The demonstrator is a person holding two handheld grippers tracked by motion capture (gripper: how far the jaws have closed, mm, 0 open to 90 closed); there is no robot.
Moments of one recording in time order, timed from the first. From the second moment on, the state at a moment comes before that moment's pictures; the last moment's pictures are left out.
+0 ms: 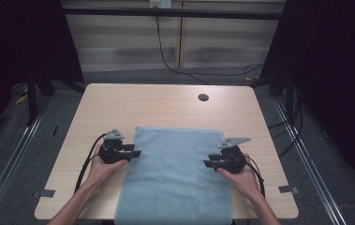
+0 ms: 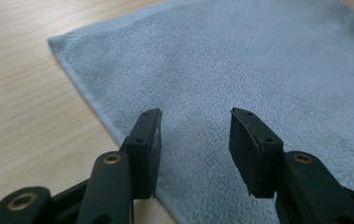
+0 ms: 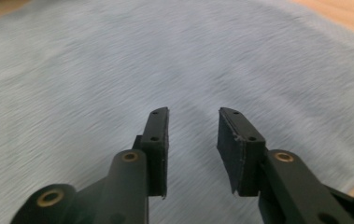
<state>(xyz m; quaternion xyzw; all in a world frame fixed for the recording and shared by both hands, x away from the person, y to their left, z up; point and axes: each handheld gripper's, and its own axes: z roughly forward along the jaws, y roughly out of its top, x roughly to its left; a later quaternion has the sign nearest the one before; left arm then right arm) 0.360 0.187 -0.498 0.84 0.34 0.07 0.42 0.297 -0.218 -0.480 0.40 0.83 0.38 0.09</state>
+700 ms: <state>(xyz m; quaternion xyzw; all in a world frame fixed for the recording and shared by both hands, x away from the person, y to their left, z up) 0.305 0.208 -0.503 0.85 0.32 0.06 0.41 0.272 -0.198 -0.498 0.36 0.85 0.37 0.08</state>
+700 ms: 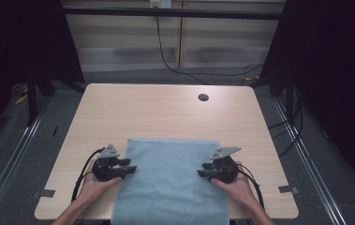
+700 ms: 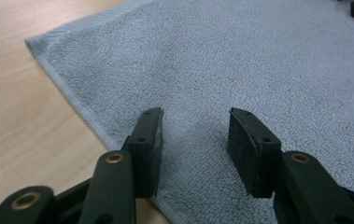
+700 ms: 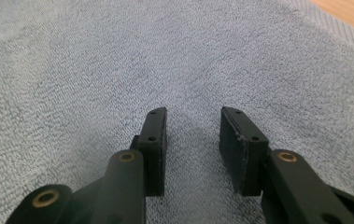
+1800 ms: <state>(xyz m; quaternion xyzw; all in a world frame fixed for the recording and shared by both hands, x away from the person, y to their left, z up) 0.369 0.216 -0.494 0.83 0.37 0.10 0.41 0.333 -0.236 -0.505 0.42 0.82 0.35 0.15</state>
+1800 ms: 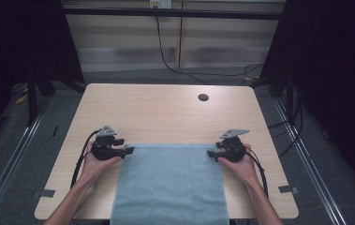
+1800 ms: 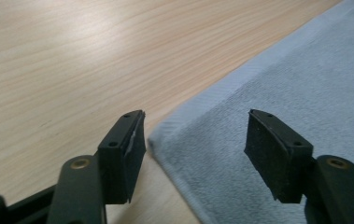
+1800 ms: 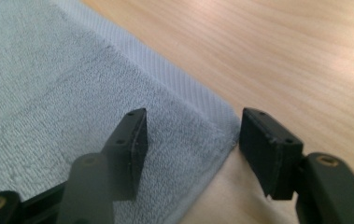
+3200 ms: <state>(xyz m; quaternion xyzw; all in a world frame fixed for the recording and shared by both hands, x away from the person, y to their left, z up) 0.383 0.224 -0.440 0.78 0.34 0.06 0.52 0.347 -0.246 -0.434 0.42 0.75 0.49 0.12</state>
